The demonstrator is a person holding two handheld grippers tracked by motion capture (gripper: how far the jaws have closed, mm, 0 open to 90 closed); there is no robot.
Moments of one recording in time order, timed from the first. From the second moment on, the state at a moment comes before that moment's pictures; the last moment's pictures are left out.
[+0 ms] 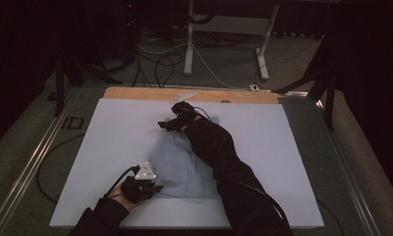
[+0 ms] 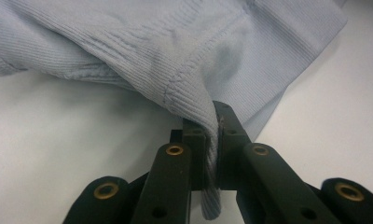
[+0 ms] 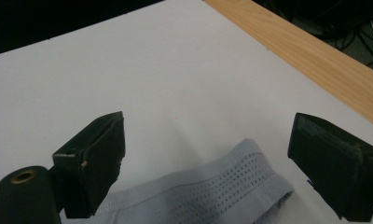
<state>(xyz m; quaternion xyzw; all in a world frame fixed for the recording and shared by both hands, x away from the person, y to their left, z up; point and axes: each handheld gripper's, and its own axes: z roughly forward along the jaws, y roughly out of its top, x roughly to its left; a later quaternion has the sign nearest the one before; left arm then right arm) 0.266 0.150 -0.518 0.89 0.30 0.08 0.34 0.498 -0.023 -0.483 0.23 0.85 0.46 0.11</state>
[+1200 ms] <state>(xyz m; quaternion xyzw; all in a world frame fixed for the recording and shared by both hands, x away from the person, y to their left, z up) 0.265 0.148 -0.513 0.88 0.30 0.10 0.35 0.529 0.007 -0.512 0.29 0.89 0.32 0.13</state>
